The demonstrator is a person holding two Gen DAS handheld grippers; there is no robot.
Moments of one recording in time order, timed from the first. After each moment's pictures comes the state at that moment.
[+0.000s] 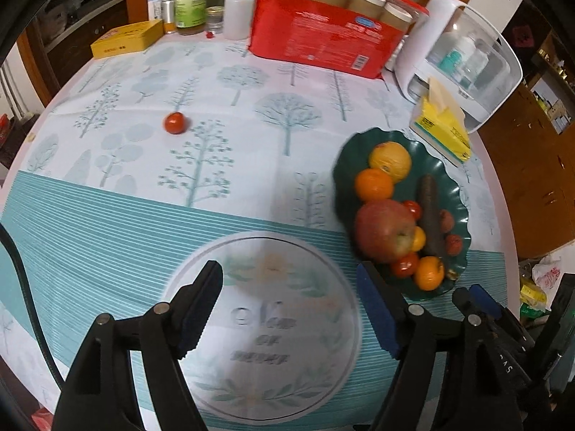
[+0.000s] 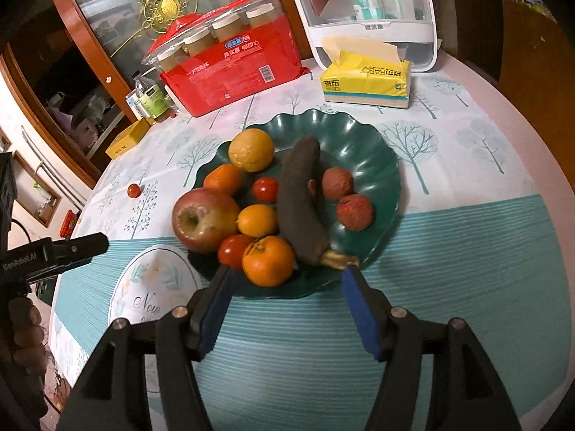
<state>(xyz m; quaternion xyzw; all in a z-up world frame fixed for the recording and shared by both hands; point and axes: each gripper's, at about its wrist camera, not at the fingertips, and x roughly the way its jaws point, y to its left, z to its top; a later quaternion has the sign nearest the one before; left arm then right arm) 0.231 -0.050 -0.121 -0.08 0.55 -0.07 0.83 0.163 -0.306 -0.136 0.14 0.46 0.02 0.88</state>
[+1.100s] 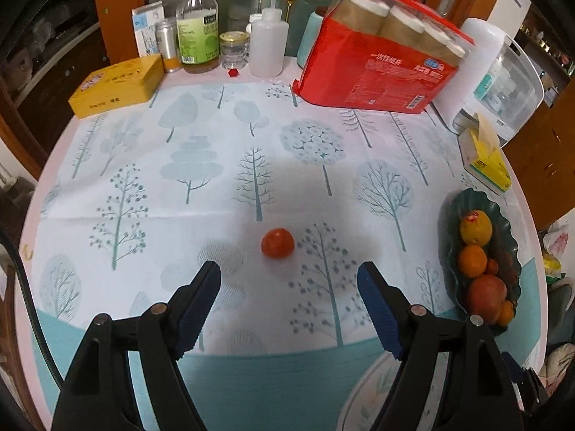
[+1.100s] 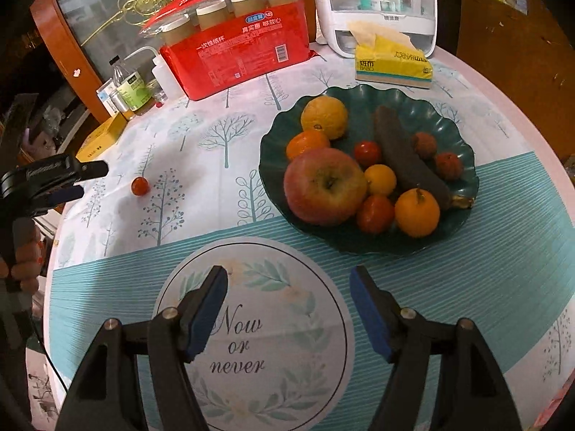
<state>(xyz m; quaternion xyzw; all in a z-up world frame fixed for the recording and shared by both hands) 0.387 0.078 -0.138 -0.02 0.53 -0.13 0.84 0.181 -0.156 -0.137 0.14 0.48 -0.09 0.86</state>
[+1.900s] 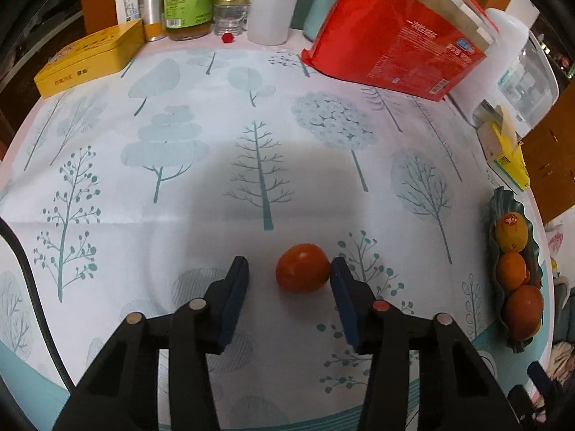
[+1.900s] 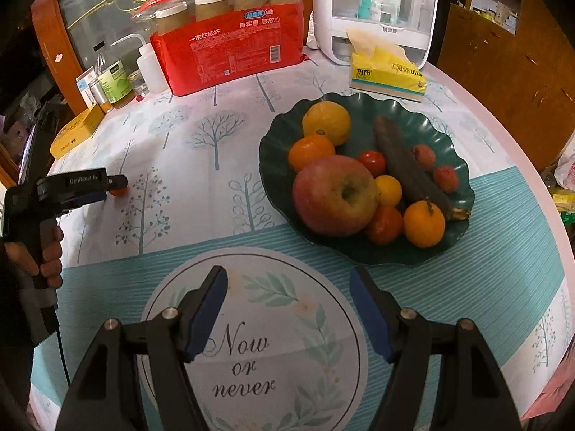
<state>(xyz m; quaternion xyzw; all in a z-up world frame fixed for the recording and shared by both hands) 0.428 0.077 -0.210 -0.03 0.54 -0.15 0.83 0.202 -0.129 -0.144 0.10 0.49 -0.15 0.86</state>
